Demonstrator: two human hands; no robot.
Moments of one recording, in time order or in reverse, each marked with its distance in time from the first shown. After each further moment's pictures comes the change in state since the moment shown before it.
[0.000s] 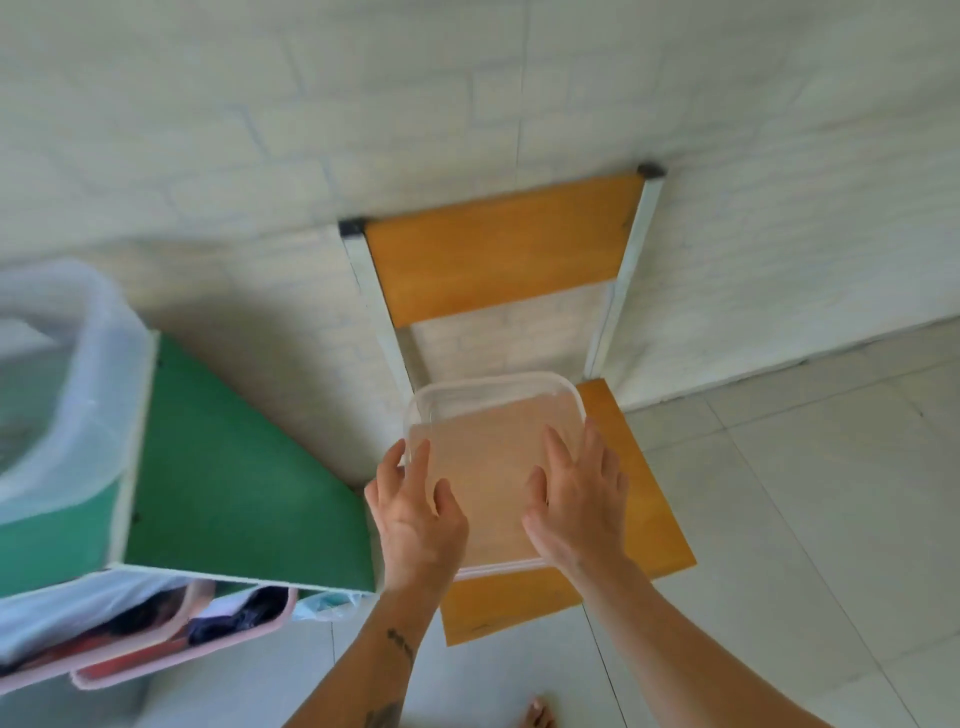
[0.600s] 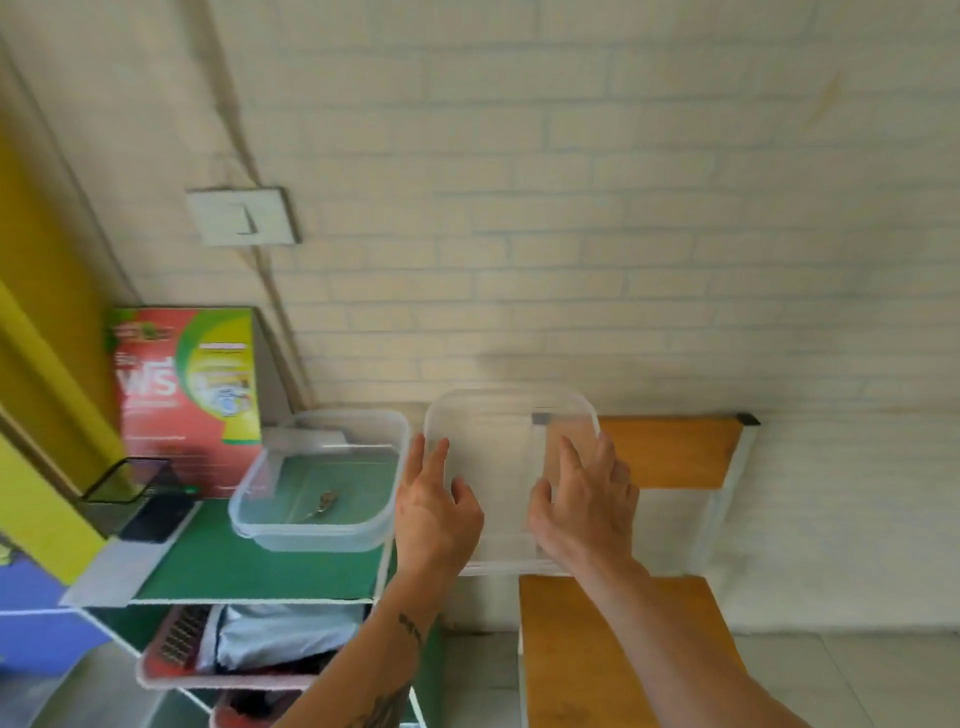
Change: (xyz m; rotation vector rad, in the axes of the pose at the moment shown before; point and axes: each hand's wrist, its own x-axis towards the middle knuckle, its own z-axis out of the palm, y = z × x) left_hand 0.039 0.085 -0.253 -0.044 0.298 0.017; right_hand -0.024 -0.215 -0.164 0.042 0.147 -0.281
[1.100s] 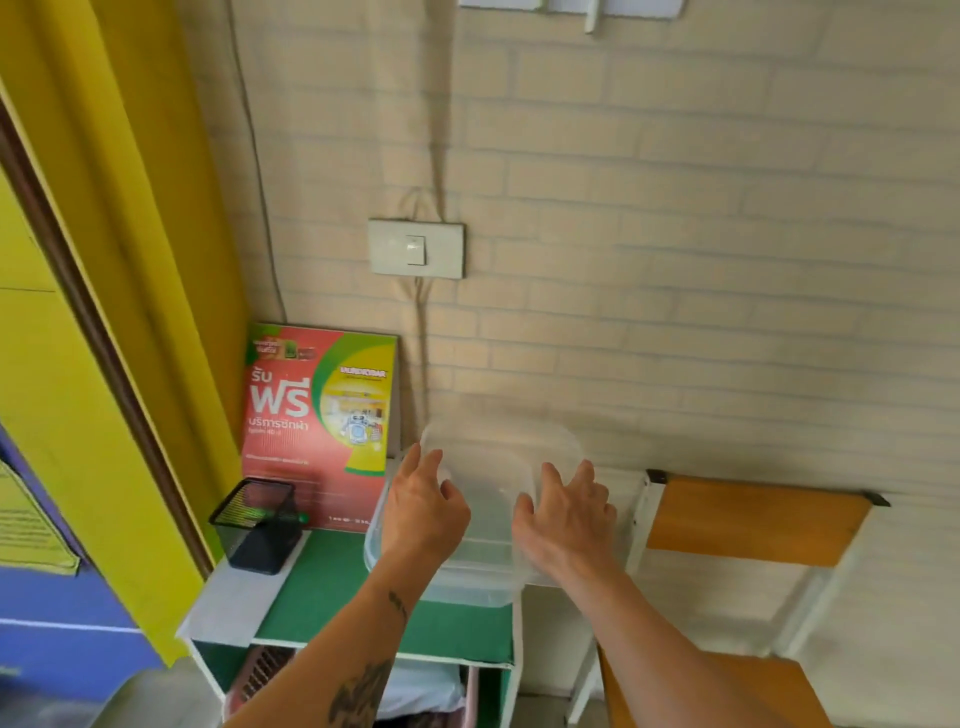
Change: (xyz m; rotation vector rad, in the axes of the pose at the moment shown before) left_hand 0.119 -0.129 -0.126 0.118 -0.059 -0.057; right_hand 0.013 -0.197 0.070 -0.084 -0.174 -0.041
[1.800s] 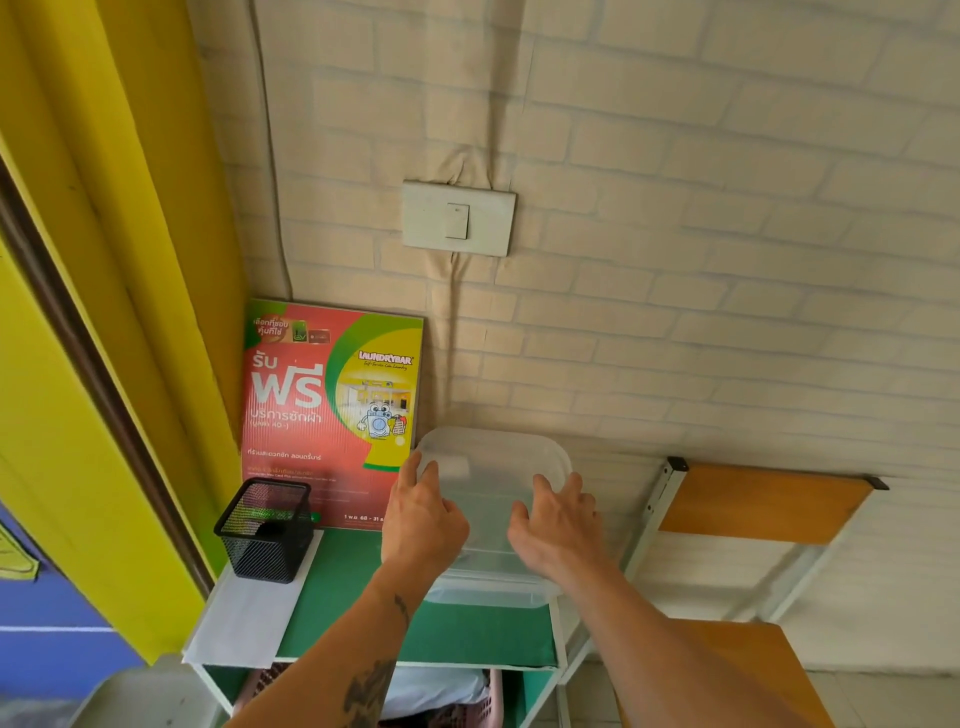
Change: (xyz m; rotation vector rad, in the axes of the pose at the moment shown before) left_hand 0.039 -0.069 0.001 0.033 -0.194 0.022; right_hand 0.028 -0.050 0.058 -0.060 -0.139 0.108
